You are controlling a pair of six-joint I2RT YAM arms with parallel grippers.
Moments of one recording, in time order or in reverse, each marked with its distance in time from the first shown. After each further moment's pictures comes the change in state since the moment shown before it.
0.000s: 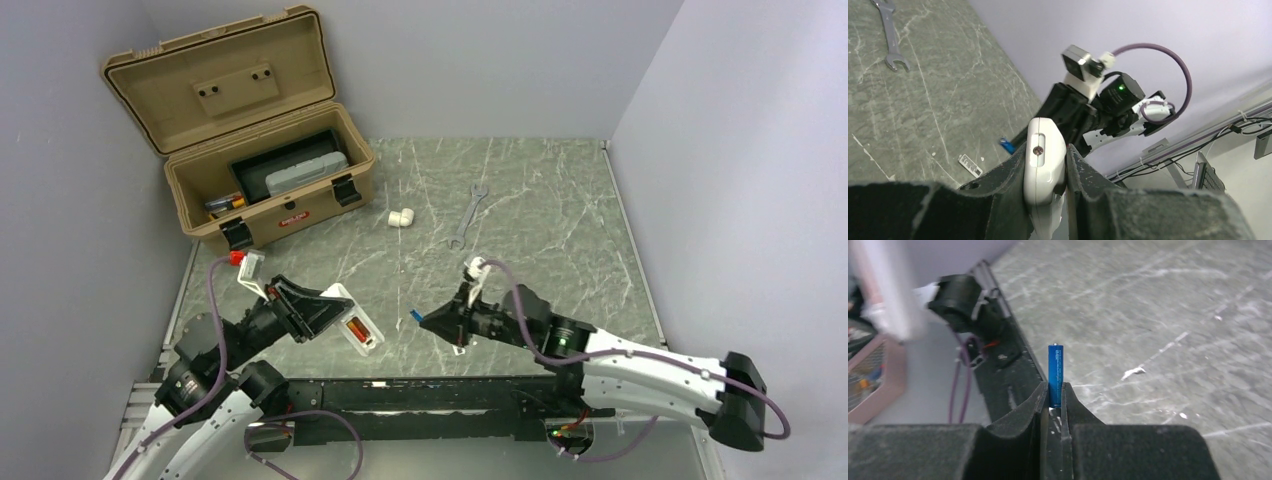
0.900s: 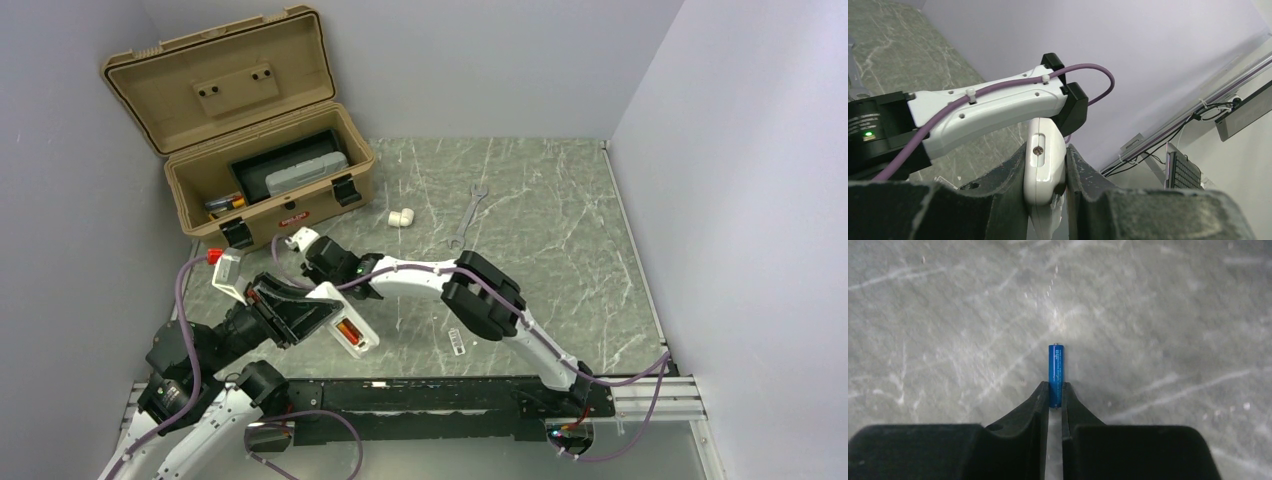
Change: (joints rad) left arm 0.000 0.018 0.104 0.042 0.061 0.002; right arm 0.003 1.551 1.352 -0.261 0.123 -0.332
